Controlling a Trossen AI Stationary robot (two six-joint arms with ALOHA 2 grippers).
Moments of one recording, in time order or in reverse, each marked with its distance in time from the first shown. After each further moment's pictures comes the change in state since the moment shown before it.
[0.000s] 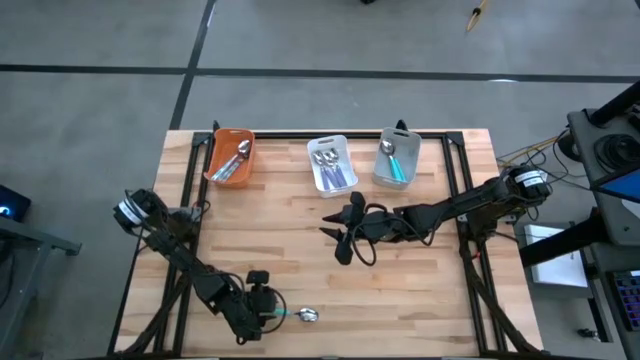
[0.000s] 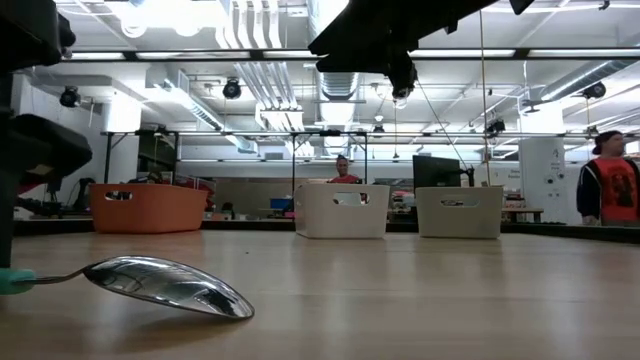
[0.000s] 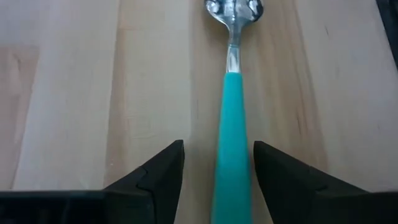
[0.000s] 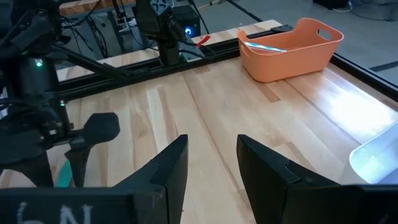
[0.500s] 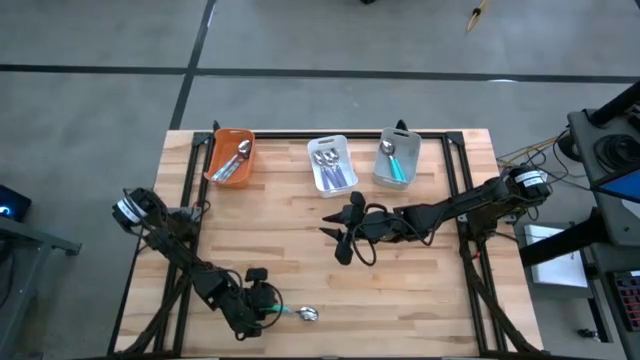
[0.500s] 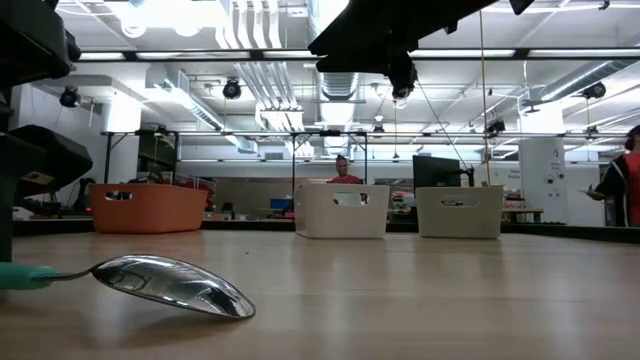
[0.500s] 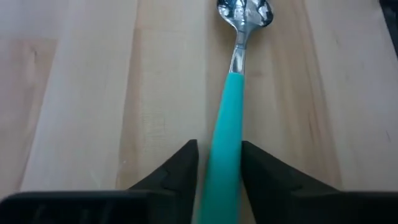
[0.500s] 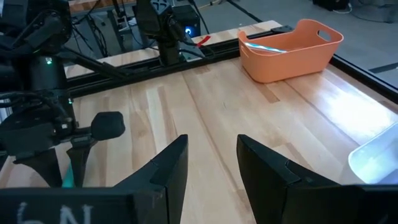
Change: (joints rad) left arm 0.000 -0.004 -0.065 0.069 -0.012 -0.044; right arm 0.000 0.000 0.000 0.000 0.000 -0.010
